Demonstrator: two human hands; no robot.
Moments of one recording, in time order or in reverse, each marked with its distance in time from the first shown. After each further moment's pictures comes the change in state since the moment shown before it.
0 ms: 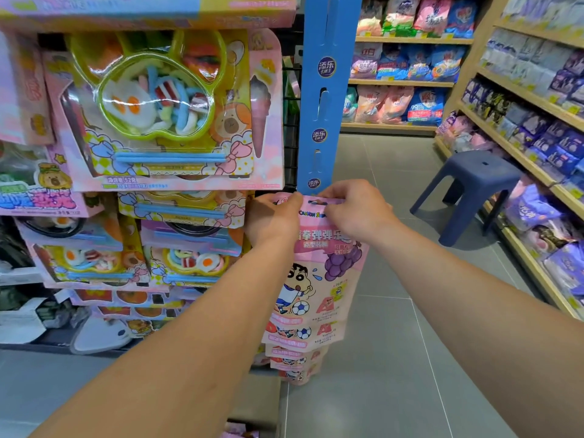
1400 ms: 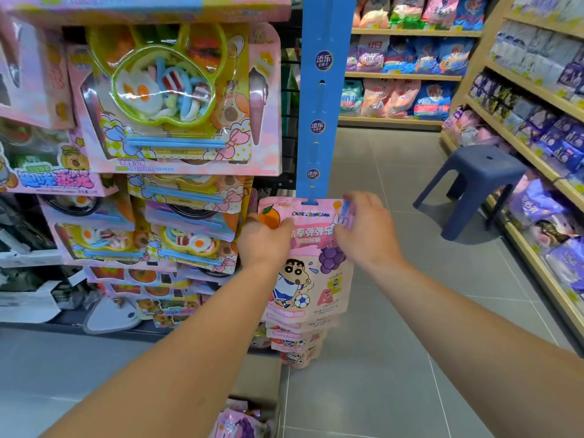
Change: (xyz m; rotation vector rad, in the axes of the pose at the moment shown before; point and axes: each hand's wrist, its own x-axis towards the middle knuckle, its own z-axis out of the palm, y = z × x) left_hand -0.036 -0.034 -0.038 0.233 -0.072 -0.005; right_hand -0.049 0.039 0.023 -0.028 0.184 -0.084
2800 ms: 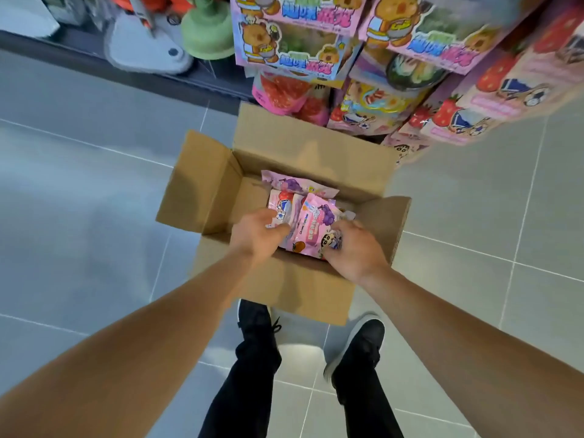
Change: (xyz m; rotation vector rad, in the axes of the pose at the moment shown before) left_hand 0.002 -0.524 -0.158 0.320 -0.427 -0.520; right_hand -0.316 0.025 0.427 -0.194 -0.925 0.326
